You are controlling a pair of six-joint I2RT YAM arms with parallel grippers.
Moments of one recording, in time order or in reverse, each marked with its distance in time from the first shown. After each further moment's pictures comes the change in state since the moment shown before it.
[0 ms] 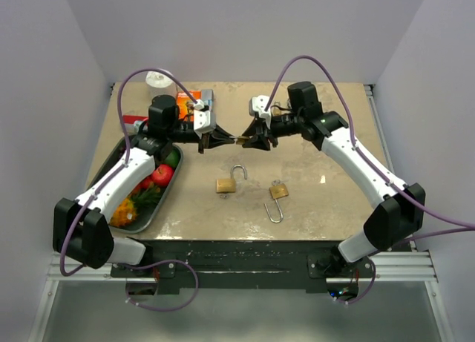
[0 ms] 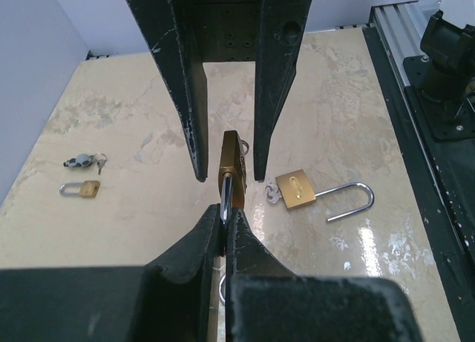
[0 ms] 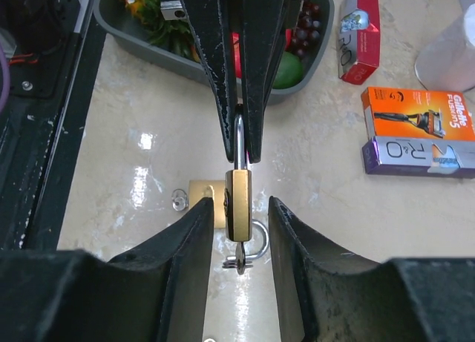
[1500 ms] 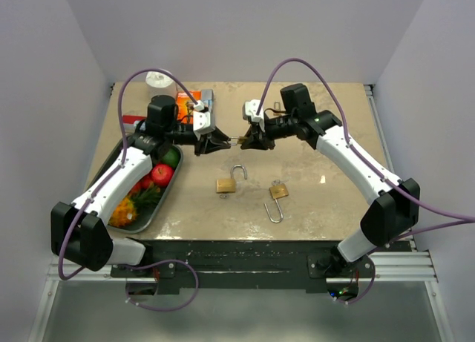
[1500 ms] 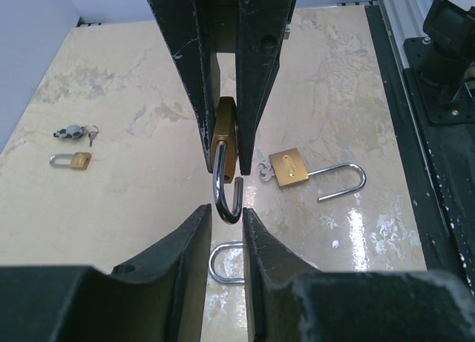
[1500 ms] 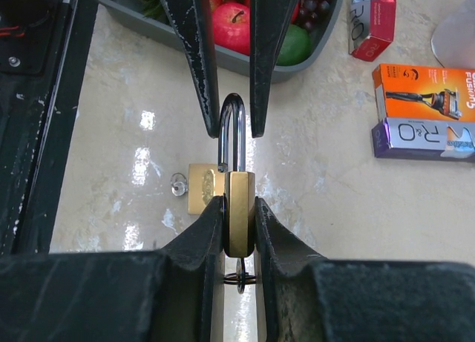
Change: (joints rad) left arm 0.014 -0.021 0.027 -0.188 -0.032 0.086; right arm 0.027 0.039 0.024 -0.067 0.068 -0.051
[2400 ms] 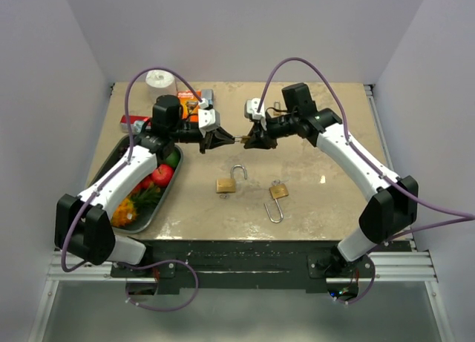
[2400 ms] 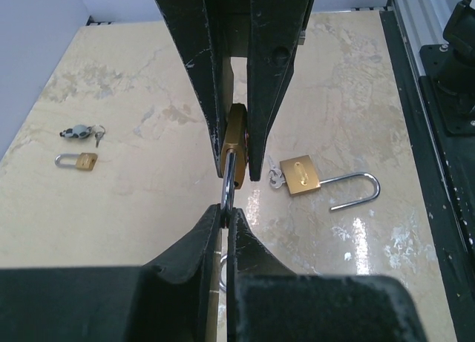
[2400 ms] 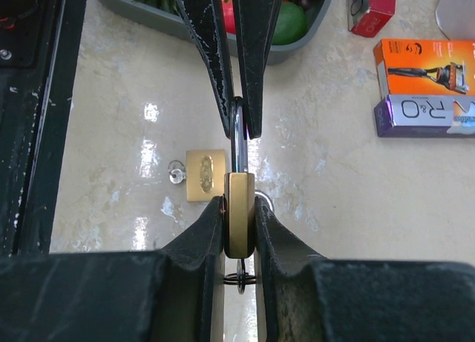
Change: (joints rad) left arm -0.032 0.040 -0.011 0.114 -0.043 -0.064; right arm -0.013 0.021 0.011 -0.026 0.004 0.001
